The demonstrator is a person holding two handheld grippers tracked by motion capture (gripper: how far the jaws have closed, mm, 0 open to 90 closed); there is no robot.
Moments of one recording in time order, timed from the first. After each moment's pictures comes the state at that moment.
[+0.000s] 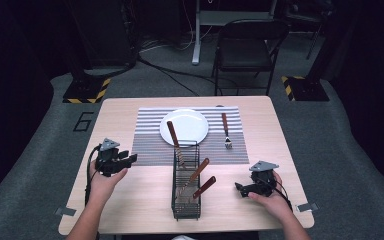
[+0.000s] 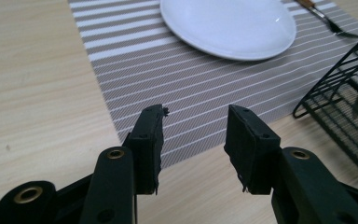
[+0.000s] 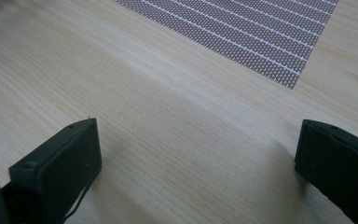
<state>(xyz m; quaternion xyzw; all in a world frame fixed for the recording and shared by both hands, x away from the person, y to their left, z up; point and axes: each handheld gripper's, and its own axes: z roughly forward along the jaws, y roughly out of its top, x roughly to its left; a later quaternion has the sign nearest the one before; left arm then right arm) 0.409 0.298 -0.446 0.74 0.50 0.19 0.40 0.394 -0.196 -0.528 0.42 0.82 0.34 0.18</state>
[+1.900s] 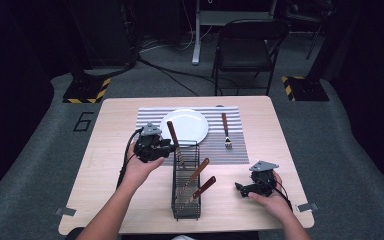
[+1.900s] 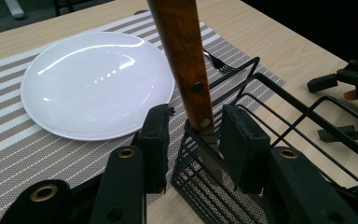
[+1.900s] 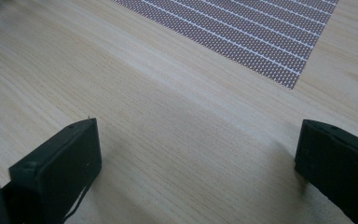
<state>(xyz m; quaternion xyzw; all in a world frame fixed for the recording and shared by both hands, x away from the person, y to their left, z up) 0.433 0.187 -0.400 0.80 0.39 0.14 0.44 0.394 -0.196 -0.528 0.42 0.82 0.34 0.18</state>
